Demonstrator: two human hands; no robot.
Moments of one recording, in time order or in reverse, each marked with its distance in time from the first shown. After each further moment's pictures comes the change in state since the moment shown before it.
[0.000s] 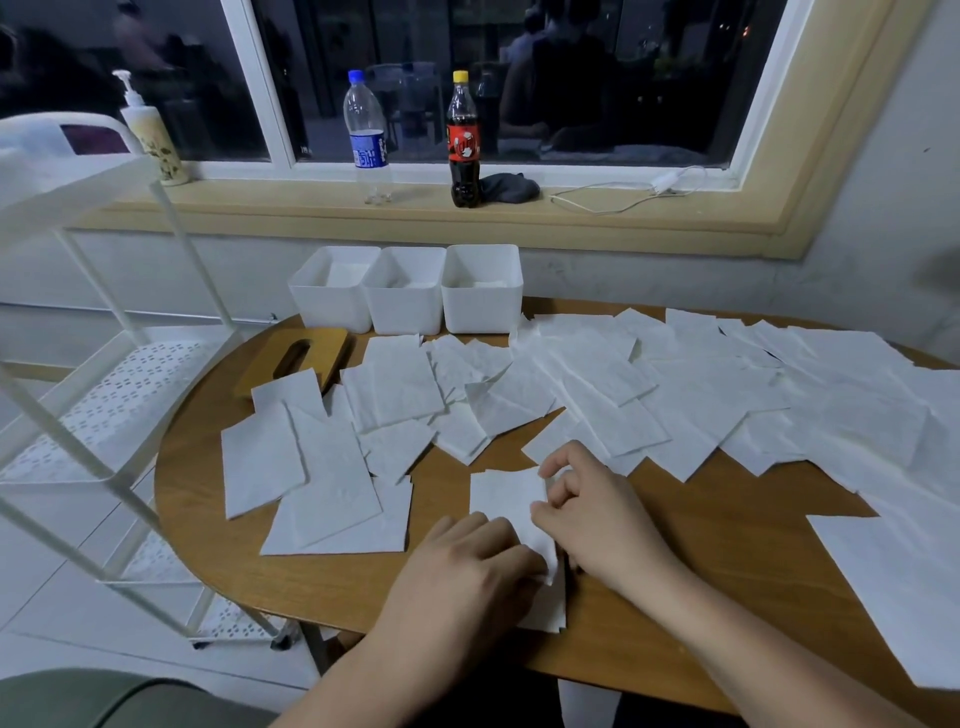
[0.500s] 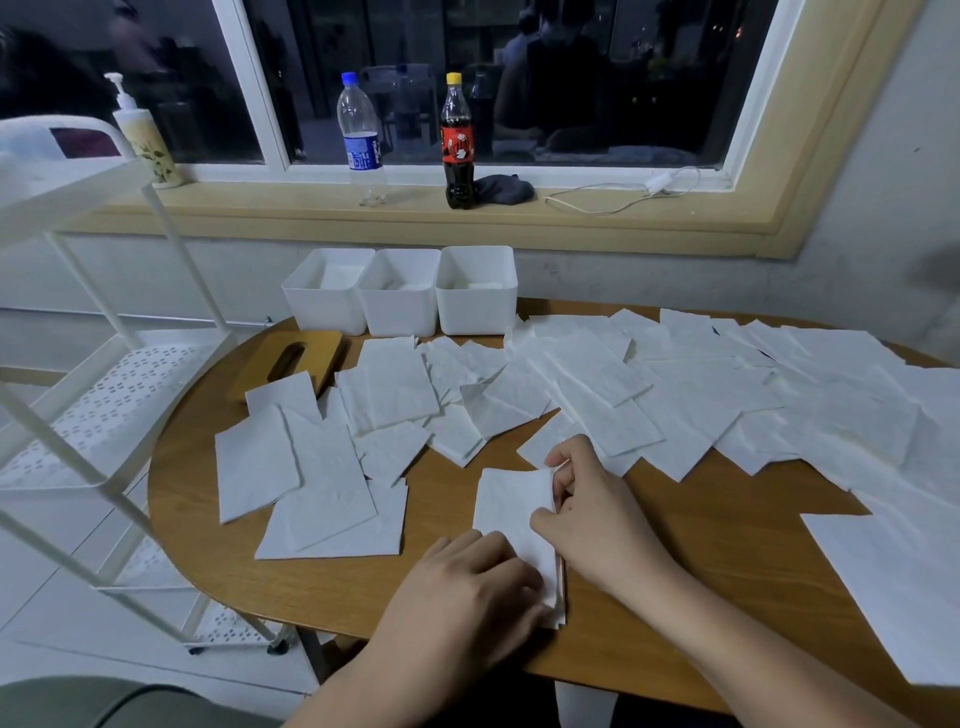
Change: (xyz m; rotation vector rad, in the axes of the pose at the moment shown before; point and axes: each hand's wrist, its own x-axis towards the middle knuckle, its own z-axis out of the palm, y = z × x) left_hand -0.010 0.001 0.010 -0.104 -0.041 -0.021; right_hand -0.001 0.002 0.000 -0.054 0.032 0.007
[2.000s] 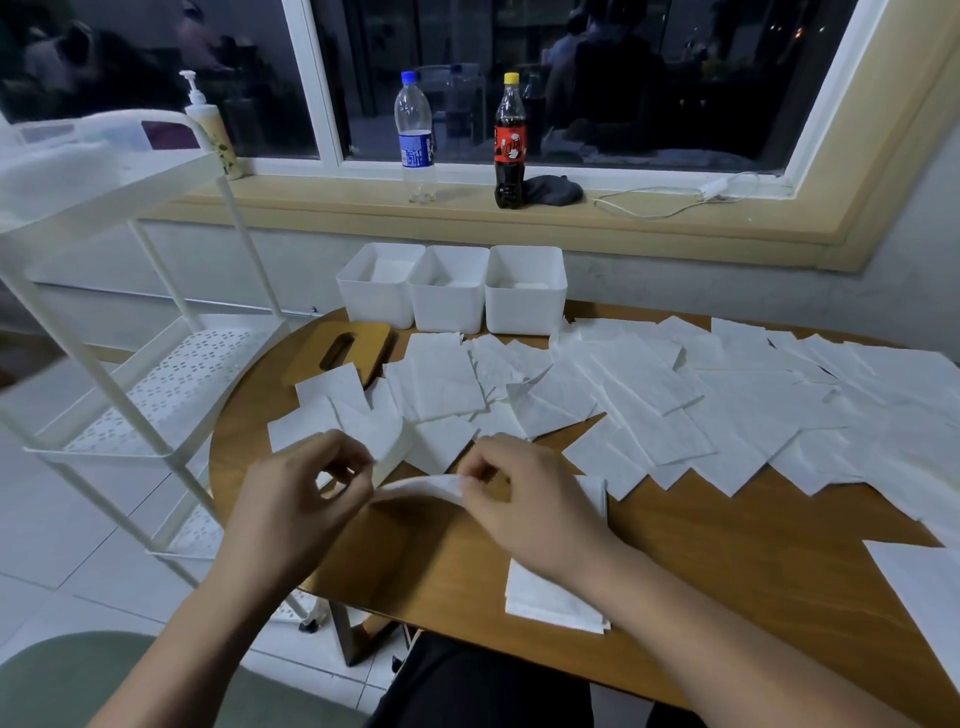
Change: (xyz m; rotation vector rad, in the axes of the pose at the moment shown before) left_hand -0.041 -0.094 -0.123 0.016 0.293 -0.540; right_hand 0.007 -0.081 0.045 0.051 -0.148 -0.483
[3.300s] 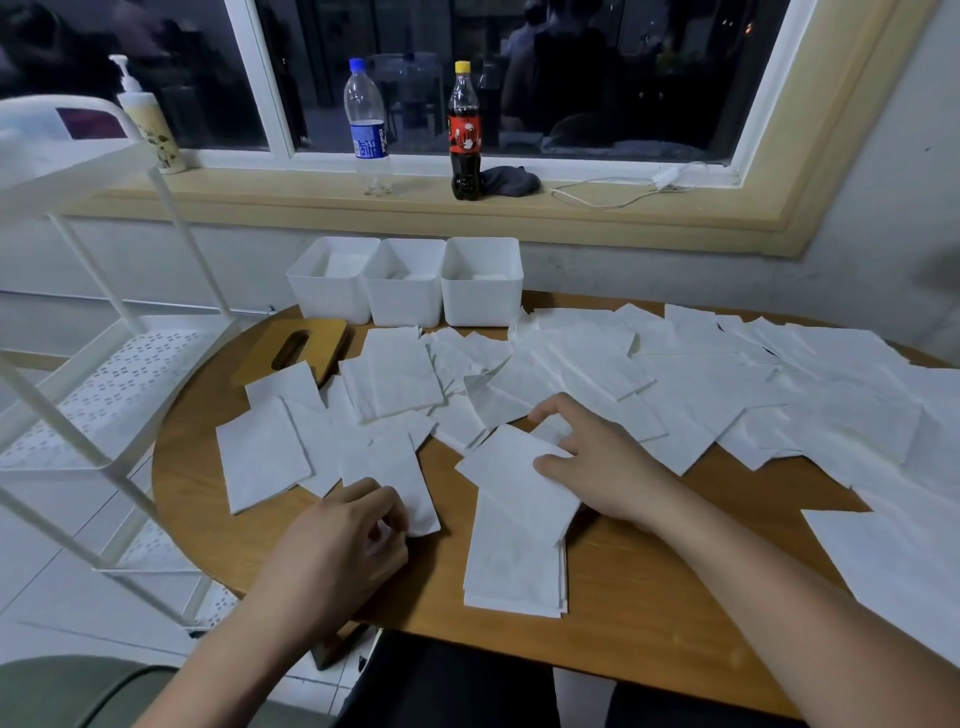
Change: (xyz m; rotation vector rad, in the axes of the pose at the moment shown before) left_hand -0.021 0.033 0.052 0.097 -0.332 0.078; right_hand -0.014 0.061 -0.086 -0.027 -0.086 0.513
